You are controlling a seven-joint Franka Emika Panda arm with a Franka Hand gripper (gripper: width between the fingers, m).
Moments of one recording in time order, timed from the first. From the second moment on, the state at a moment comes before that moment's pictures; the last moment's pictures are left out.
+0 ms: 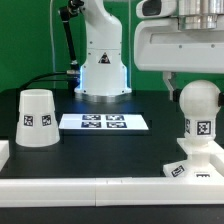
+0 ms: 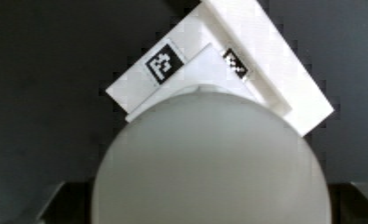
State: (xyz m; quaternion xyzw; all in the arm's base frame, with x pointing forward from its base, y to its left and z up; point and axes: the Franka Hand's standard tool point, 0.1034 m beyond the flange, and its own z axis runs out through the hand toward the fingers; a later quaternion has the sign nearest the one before) arm 0.605 0.097 0.123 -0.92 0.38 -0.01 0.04
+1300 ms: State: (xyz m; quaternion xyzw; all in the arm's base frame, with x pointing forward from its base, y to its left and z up) arm 0.604 0.100 0.124 -0.96 0.28 0.00 0.05
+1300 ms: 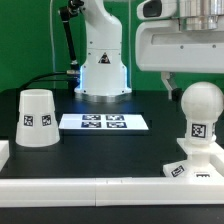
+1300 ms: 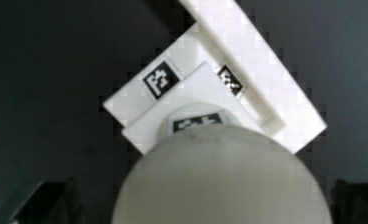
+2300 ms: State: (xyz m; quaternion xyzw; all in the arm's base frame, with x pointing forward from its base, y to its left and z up) arm 0.604 0.102 0.123 -0.98 -0.18 -0.02 0.03
